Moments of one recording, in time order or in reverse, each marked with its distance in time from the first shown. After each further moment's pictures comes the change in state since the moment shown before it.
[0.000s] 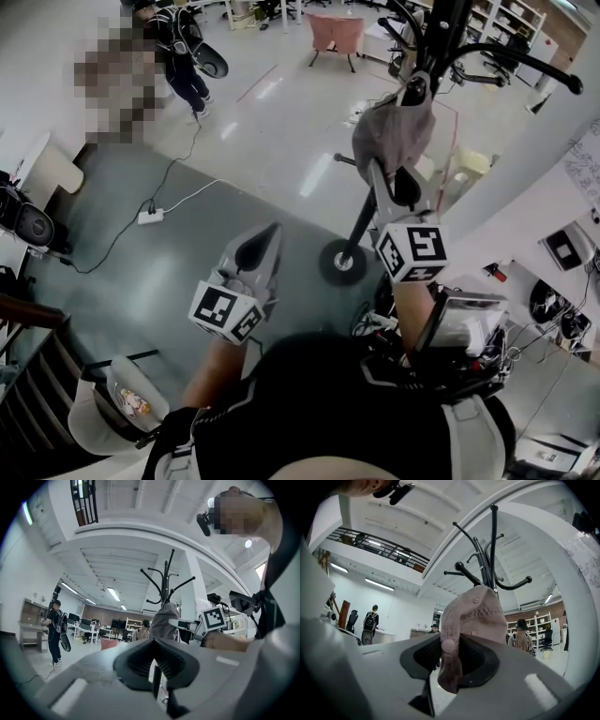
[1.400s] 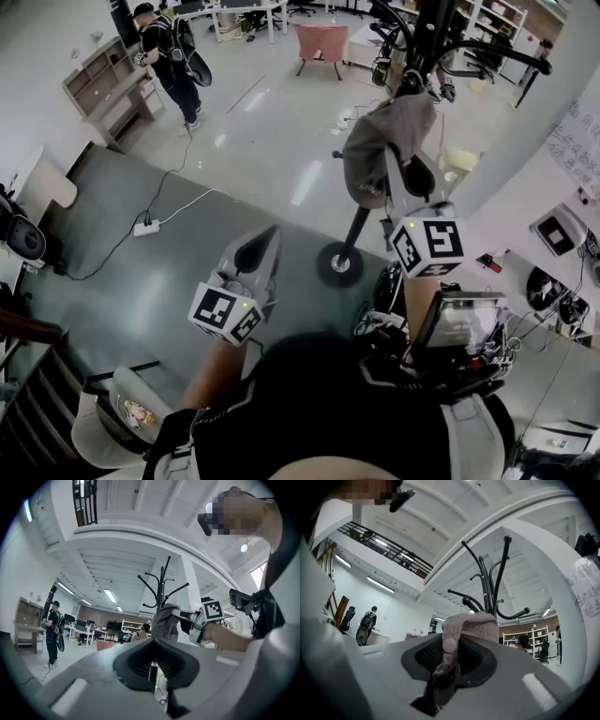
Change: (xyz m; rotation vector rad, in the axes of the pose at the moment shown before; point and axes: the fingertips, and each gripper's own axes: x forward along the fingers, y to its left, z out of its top) left arm -0.033 -0.006 0.011 0.000 -0.028 -0.054; right arm -0.031 0.015 0.064 -0.087 -0.101 -0.035
